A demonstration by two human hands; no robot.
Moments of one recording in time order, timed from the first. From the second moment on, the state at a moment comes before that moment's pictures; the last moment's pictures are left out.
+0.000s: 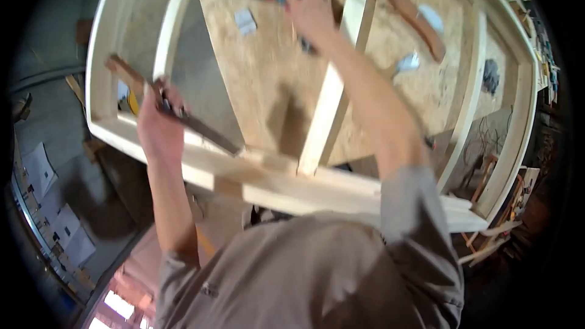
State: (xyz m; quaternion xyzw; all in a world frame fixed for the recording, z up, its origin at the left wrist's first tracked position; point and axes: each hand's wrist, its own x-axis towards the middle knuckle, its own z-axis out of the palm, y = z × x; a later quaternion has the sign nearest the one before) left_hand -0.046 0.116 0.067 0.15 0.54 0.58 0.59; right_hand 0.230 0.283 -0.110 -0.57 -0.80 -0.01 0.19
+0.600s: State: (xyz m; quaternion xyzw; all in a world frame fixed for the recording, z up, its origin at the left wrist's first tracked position) left_hand 0.086 0.132 -0.076 0.12 0.37 0.34 0.85; right_hand 0.517 0.047 -0.116 -0.76 -0.63 0.05 -0.13
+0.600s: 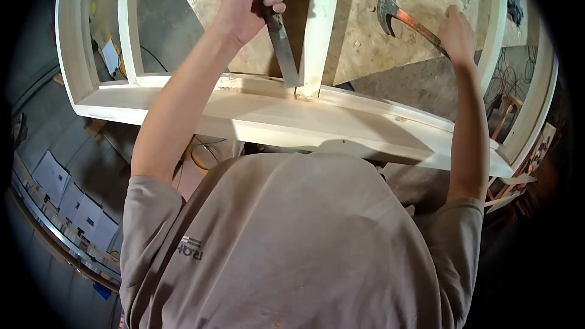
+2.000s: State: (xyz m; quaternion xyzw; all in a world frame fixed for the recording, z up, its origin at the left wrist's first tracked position) left_hand 0.133 0.105 -0.036 0.36 0.36 0.34 0.79; right_hand 0.418 0.038 -0.007 -0.72 -0.53 0.42 0.16
